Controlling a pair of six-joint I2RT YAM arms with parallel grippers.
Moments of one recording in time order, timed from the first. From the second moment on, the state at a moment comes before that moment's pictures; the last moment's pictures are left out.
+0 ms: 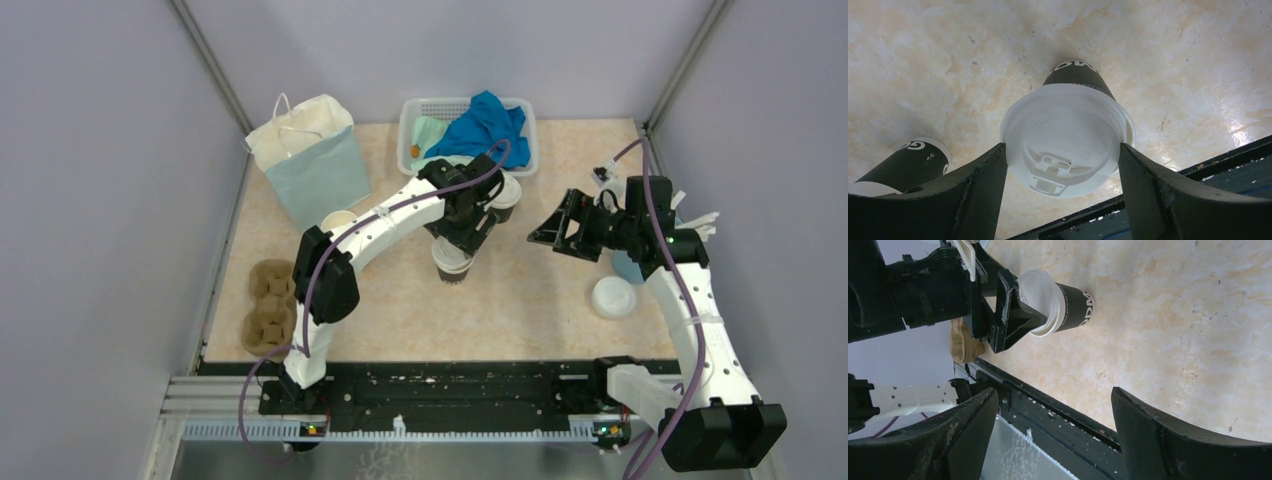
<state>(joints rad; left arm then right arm) -0.85 2.06 2.00 -1.19 -0.11 -0.20 0.05 1.00 1.05 -0.81 -0.64 0.45</state>
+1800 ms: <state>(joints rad) -0.84 2.05 2.10 -1.27 -0.07 -0.22 0.12 1.03 0.94 -0.73 -0.71 0.47</state>
